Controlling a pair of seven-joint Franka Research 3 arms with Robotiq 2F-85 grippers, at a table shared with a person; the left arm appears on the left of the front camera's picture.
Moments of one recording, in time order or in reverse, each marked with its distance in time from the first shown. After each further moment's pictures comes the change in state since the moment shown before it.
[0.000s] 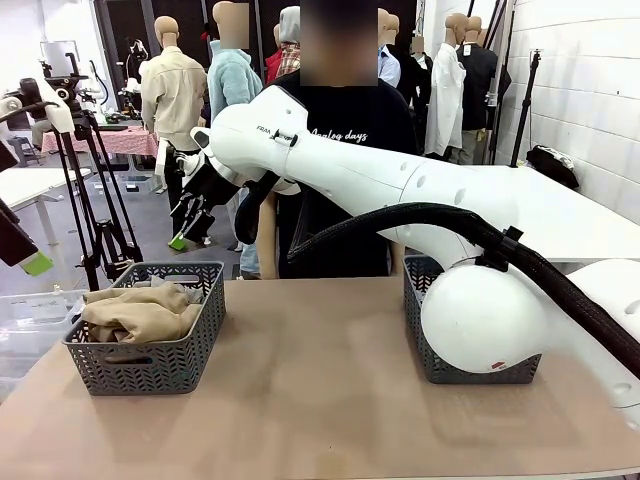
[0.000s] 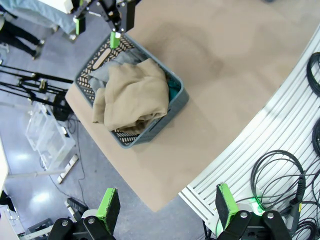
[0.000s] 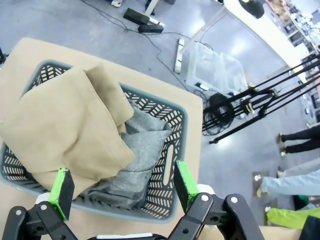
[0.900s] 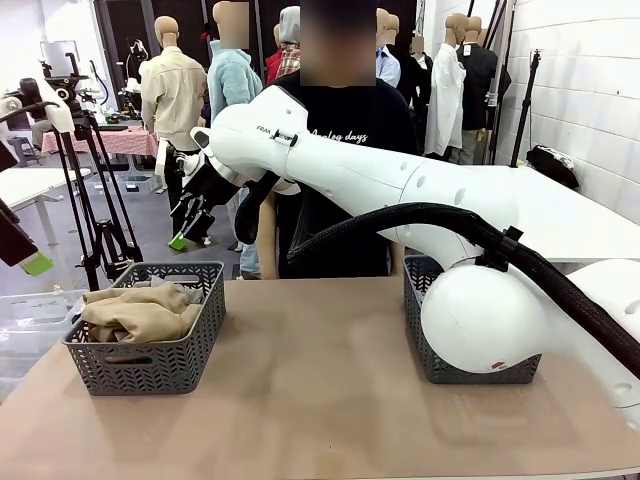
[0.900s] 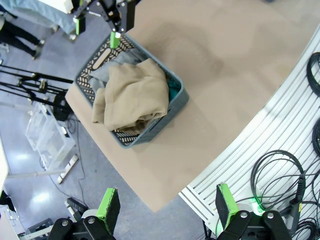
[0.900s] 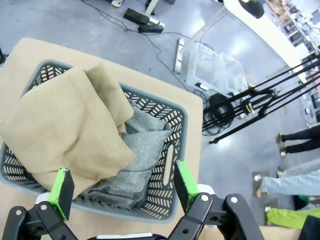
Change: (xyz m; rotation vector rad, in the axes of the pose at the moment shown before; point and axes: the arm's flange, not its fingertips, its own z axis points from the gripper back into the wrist) left arm 0.000 0.000 0.000 0.000 0.000 0.000; right arm 0.000 0.000 0.000 0.000 0.000 0.000
